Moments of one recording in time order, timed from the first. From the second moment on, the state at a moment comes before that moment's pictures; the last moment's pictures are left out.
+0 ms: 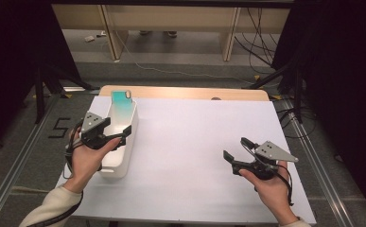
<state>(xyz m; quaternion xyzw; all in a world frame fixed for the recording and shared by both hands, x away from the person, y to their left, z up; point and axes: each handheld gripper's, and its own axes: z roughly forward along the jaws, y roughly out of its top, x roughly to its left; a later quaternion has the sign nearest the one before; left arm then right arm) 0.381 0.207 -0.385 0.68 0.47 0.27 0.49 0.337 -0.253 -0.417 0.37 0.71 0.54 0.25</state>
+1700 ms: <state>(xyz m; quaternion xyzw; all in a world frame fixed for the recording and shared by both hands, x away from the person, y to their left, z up) 0.332 0.213 -0.406 0.69 0.44 0.26 0.52 0.337 -0.253 -0.418 0.37 0.71 0.54 0.25</state>
